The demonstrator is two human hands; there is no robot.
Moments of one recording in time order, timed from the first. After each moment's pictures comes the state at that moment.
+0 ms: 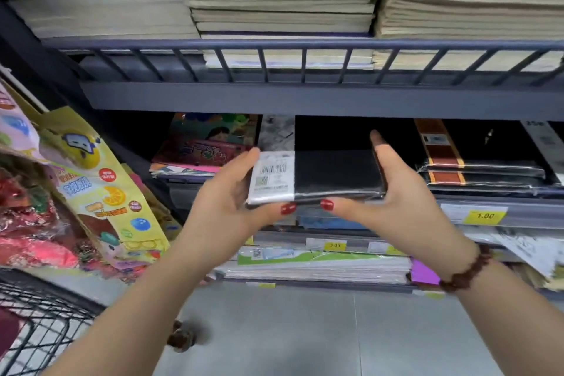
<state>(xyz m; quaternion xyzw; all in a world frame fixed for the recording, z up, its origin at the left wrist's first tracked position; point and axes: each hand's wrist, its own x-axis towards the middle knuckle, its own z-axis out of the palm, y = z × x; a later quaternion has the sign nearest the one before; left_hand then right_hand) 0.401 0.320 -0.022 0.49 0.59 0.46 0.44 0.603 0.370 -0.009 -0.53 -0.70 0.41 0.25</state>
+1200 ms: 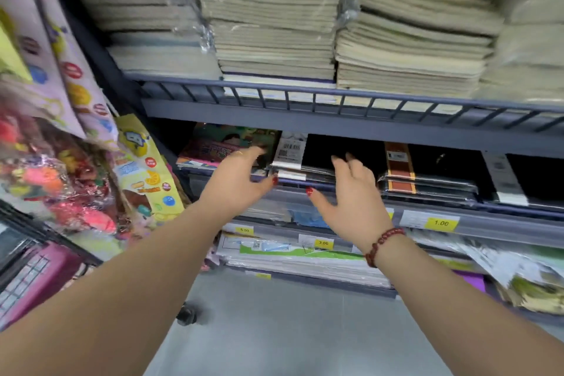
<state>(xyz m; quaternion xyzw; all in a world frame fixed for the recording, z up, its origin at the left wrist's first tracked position) 0.404 0.343 -0.006 0.61 0.74 0.20 0.18 0.603 0.368 -0.009 -0.54 -0.81 0.19 0.12</state>
